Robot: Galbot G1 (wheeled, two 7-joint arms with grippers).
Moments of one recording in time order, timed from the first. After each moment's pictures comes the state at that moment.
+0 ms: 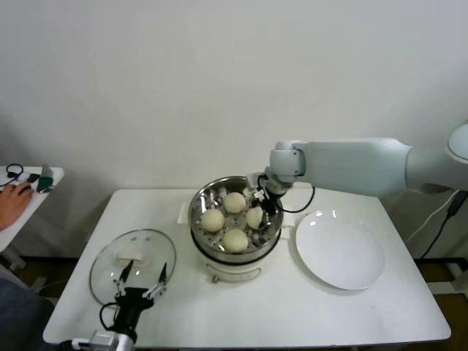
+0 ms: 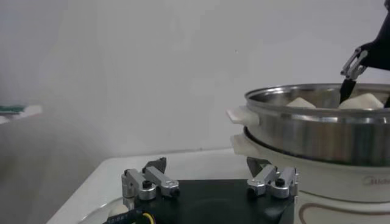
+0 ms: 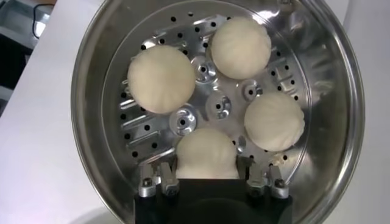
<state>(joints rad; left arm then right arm) 1.70 -1.47 -0.62 -2.04 -0.07 0.00 0.07 0.72 1.17 -1.69 1.32 0.68 -0.31 -0.78</state>
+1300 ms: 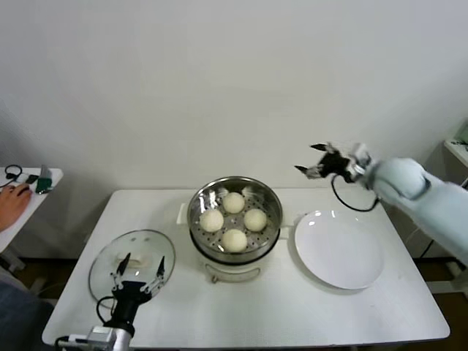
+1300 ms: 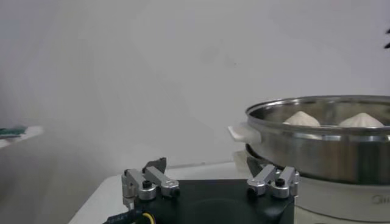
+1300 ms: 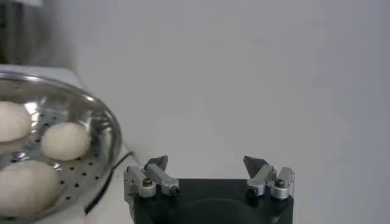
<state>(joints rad) 1.69 -1.43 -0.61 -2.06 -0.07 -0.02 0.03 -0.14 0.54 -0.50 1.53 0.74 -0.23 -0.25</state>
